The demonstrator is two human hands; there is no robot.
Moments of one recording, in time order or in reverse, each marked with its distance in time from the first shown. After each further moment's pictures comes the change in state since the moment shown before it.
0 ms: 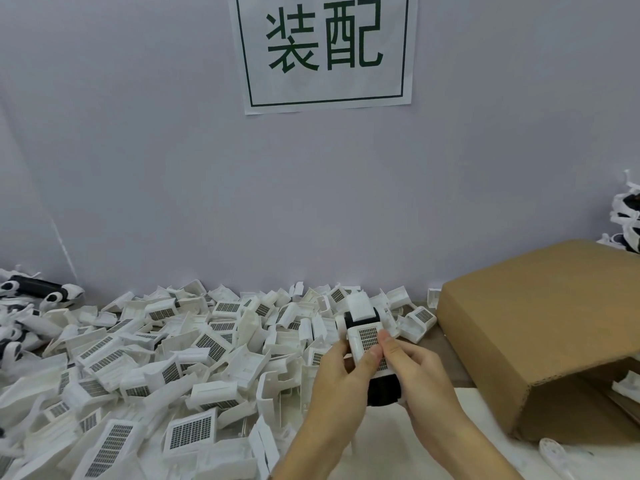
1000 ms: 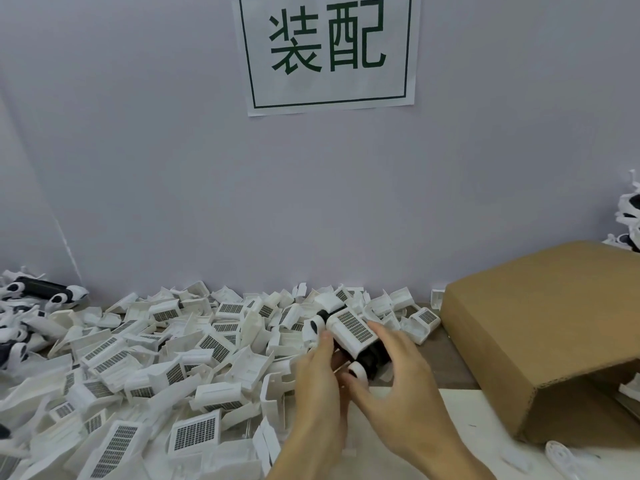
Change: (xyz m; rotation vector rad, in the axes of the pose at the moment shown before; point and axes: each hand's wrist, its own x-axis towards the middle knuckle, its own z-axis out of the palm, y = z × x) left_hand 0.005 0.012 -0.006 -0.404 0.268 -0.168; right_hand -0.005 0.019 0.006 -0.736 0.057 -0.496
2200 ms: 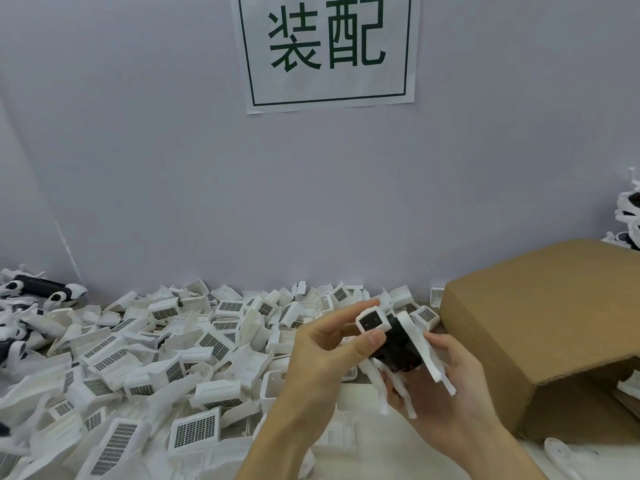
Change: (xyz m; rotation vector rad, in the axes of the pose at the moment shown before) left_hand -0.005 0.028 -0.012 0.322 -0.533 0.380; right_hand 0.011 -0.003 -0.040 1.398 -0.133 0.797
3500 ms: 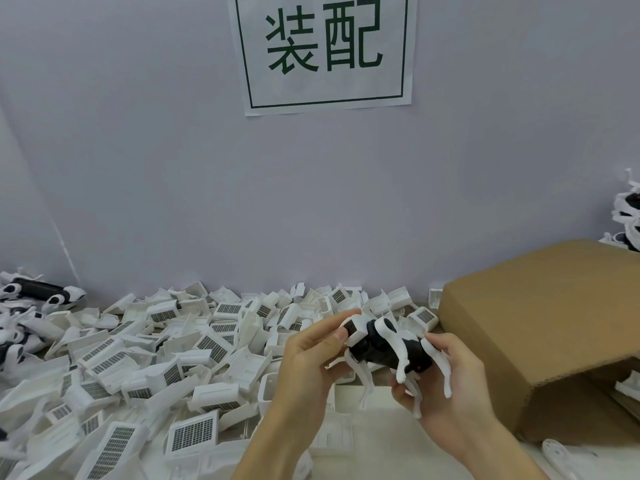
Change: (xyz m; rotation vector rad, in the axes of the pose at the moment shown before) left_hand 0.002 -0.009 -0.007 -0.123 0.164 -0.150; right_hand -0.001 -0.002 0.002 -0.084 0.148 -0.075
